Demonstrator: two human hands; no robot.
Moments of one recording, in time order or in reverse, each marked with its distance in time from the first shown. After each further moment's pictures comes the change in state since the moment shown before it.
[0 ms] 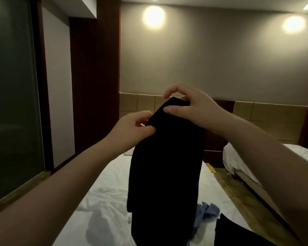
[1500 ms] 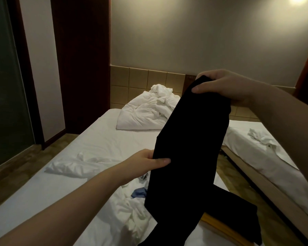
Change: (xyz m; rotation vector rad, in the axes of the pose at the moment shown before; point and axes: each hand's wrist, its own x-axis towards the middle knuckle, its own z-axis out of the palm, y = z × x) left_hand -0.076 -0.093 0.087 -0.353 -0.389 -0.353; right_hand -0.037 0.034 -0.036 0.234 -0.208 0.396
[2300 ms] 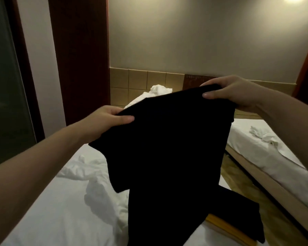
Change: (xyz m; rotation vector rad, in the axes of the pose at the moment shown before) left_hand -0.018 0.074 -0.086 0.115 0.203 0.015; right_hand -0.008 0.042 -0.030 0.031 0.105 0.049
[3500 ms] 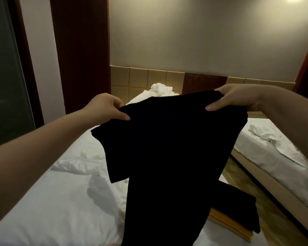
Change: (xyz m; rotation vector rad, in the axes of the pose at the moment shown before) left_hand -0.008 0.020 -0.001 0.587 0.238 -0.019; right_hand -0.028 -0.015 0.010 -0.141 -0.214 0.305
